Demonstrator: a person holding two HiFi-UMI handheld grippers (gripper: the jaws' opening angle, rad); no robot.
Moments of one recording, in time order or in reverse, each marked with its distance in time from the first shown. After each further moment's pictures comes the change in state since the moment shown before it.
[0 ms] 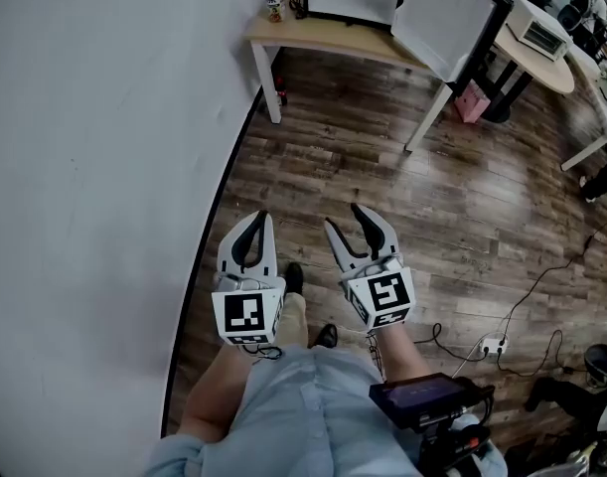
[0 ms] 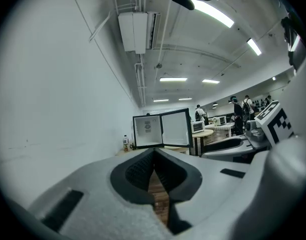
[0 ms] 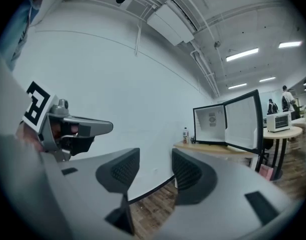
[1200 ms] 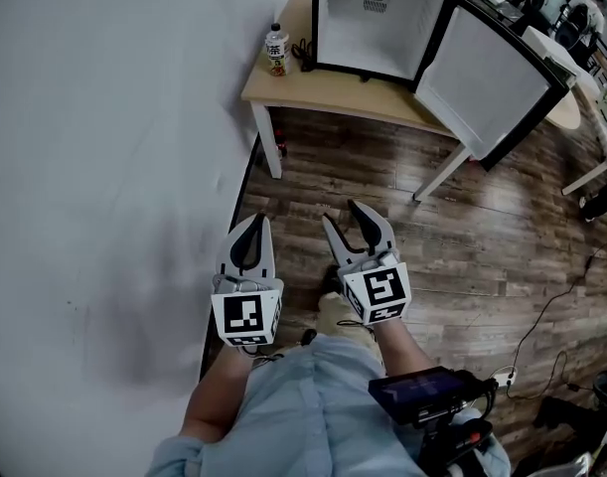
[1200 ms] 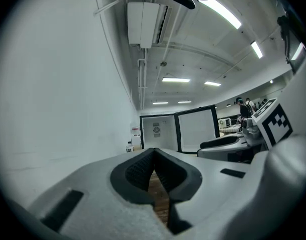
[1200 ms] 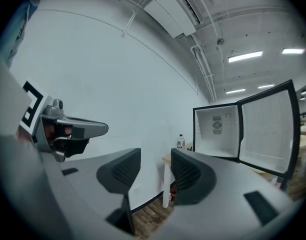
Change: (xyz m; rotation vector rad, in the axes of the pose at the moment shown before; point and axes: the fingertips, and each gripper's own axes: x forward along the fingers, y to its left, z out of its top) left arm 0.257 0.181 0.007 -0.001 -0.060 -0.051; right arm 0.298 -0.095 0.050 -0.048 -0.031 -0.083
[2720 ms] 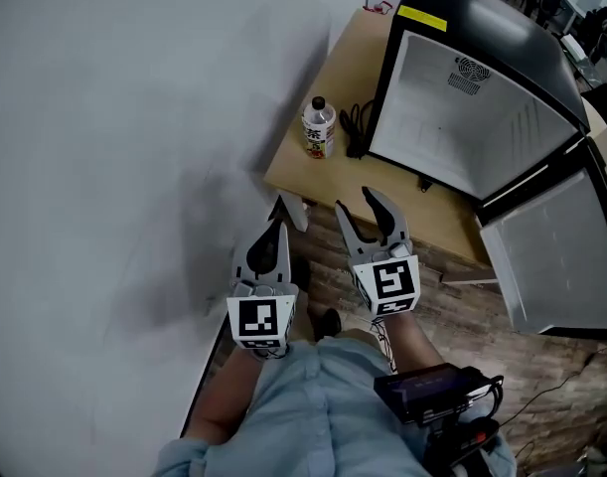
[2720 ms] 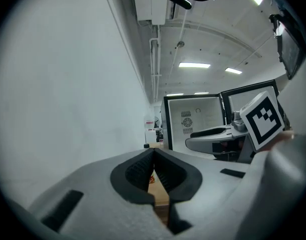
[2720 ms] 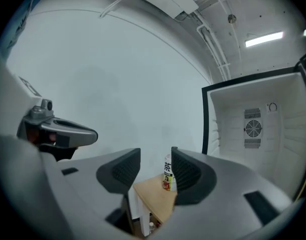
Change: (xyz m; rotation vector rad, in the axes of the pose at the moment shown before) left arm 0.370 0.154 -0.019 -0.020 0.094 0.149; right arm 0.401 -0.194 0.035 -0.043 0.010 0.160
